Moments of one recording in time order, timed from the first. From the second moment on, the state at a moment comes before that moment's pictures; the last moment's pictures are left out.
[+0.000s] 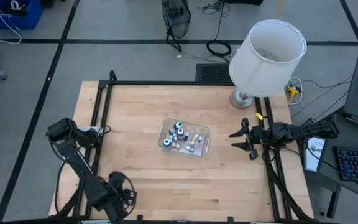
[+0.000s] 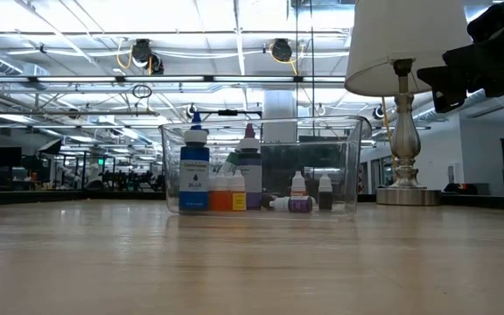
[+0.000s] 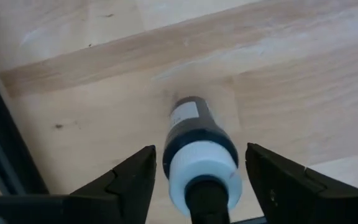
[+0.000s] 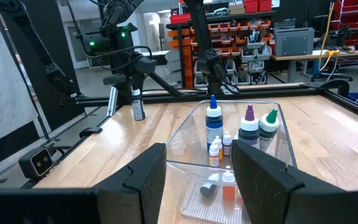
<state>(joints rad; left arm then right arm) -0.95 1.76 1.27 -1.10 -0.02 -2.29 0.18 0.04 0.02 0.04 0.05 0.10</state>
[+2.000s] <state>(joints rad) 0.07 1.69 1.58 -1.11 -0.18 -0.55 0.18 0.04 0.02 0.03 0.05 0.10</state>
